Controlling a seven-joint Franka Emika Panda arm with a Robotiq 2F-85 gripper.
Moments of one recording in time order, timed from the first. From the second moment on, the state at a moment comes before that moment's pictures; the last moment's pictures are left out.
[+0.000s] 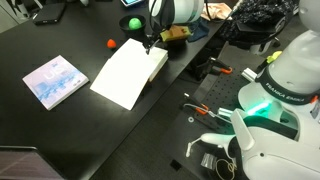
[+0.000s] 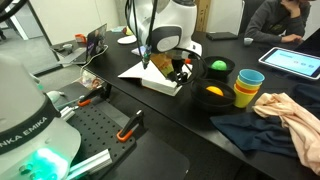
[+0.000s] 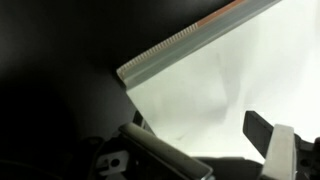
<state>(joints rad) -0.66 0.58 0.52 -2.51 0.10 3.21 -0.05</state>
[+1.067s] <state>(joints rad) -0.75 0.56 0.64 -2.51 0.10 3.18 -0.04</state>
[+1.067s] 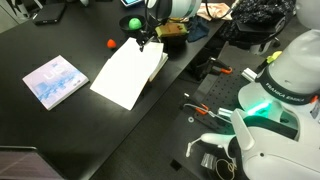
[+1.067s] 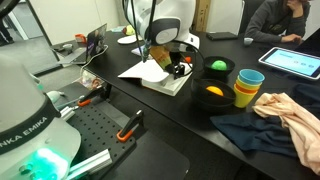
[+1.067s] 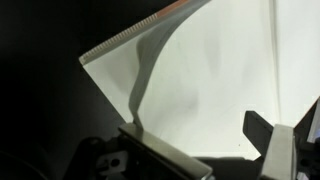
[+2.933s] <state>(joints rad) -0.13 0.31 0.26 -2.56 0.05 3.18 -0.04</state>
